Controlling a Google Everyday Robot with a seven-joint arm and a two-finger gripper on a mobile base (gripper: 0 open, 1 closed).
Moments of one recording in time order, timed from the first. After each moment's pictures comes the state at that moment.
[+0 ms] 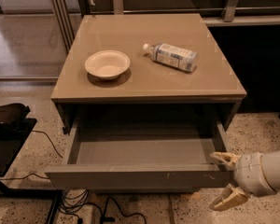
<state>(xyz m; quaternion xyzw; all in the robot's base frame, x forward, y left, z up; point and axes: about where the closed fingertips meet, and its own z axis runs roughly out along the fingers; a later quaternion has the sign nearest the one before) 0.379 -0.209 0.672 -0.60 0.73 0.16 0.29</state>
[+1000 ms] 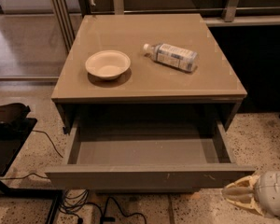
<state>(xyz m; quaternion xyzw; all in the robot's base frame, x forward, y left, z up) 0.329 -0.238 0.685 -0.57 0.75 0.17 0.30</state>
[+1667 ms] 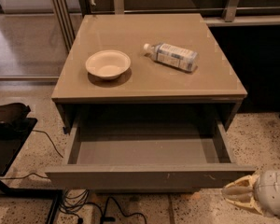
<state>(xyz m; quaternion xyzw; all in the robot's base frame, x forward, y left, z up) 0.329 -0.236 0.688 -0.57 0.74 0.16 0.30</state>
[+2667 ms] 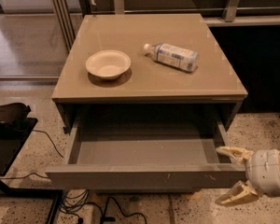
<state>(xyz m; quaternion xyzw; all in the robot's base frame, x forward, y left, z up) 0.368 -0.218 0.718 -0.60 0.71 0.14 0.33</state>
